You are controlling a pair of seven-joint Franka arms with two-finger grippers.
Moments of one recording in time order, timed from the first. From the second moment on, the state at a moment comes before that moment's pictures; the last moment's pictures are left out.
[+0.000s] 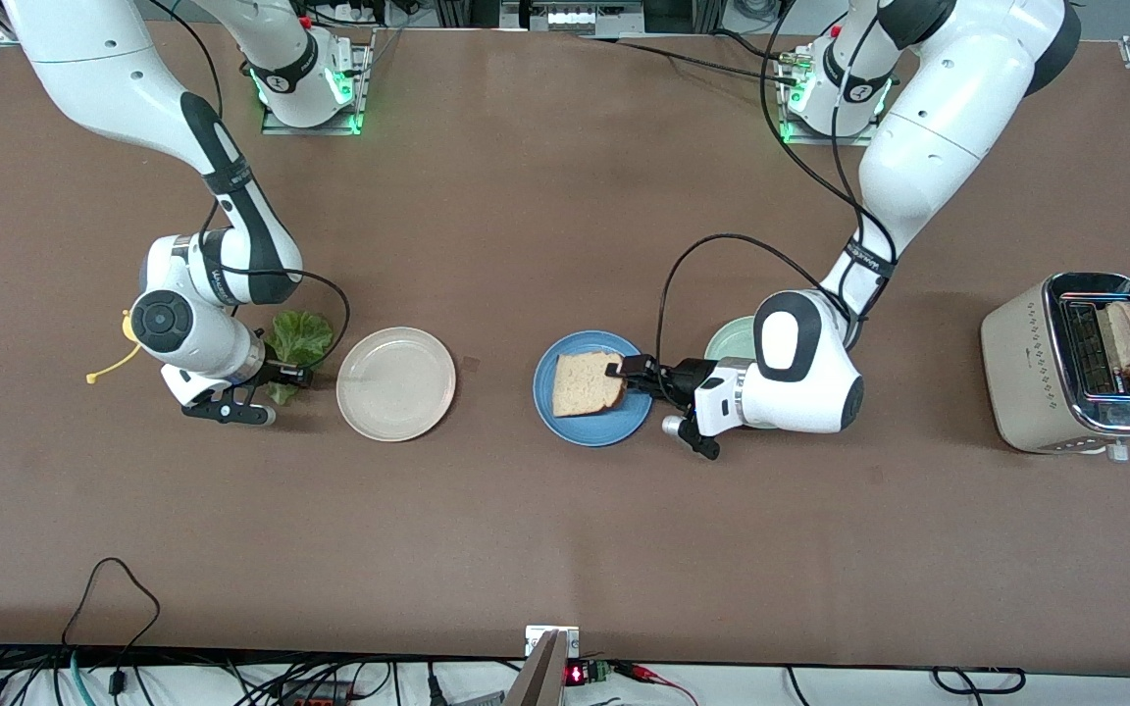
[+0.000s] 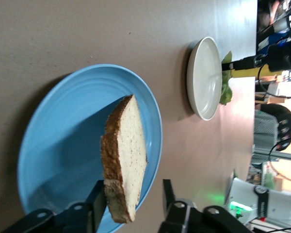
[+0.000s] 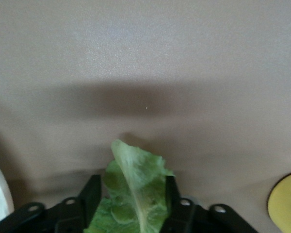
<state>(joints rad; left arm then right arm) -0.08 0.85 -0.37 -1.50 -0.79 2.14 0.52 0.13 0.54 -0.02 -1.97 -0.07 2.43 0.26</state>
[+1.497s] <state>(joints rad) 0.03 0.29 -0.14 -1.30 0.11 1.38 0.30 0.34 0.41 0.00 -1.66 0.37 1.99 0.82</state>
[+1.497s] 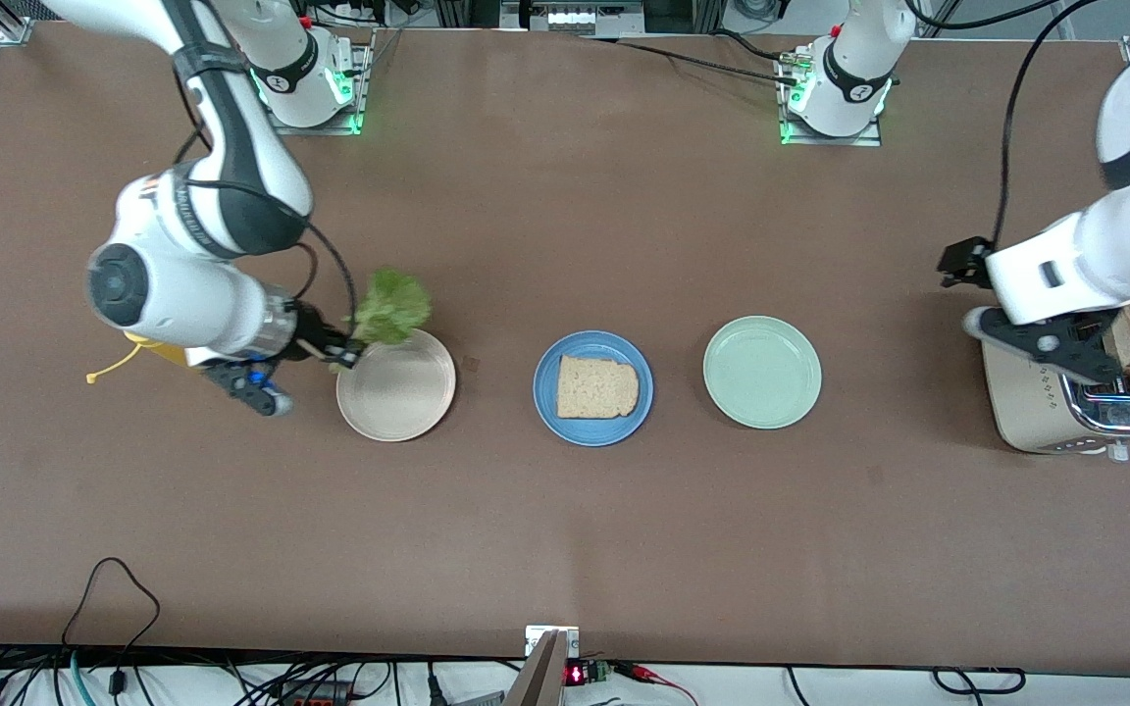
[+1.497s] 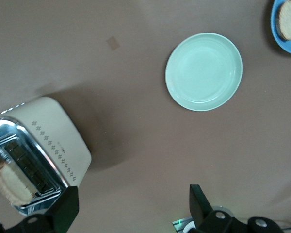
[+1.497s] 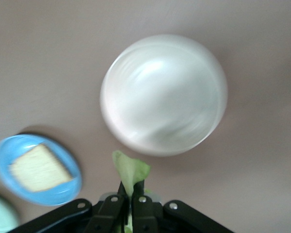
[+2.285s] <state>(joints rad) -0.07 0.03 0.03 -1.64 0.05 1.61 0.16 0.60 0.85 0.00 -1.35 0.70 2.42 1.37</state>
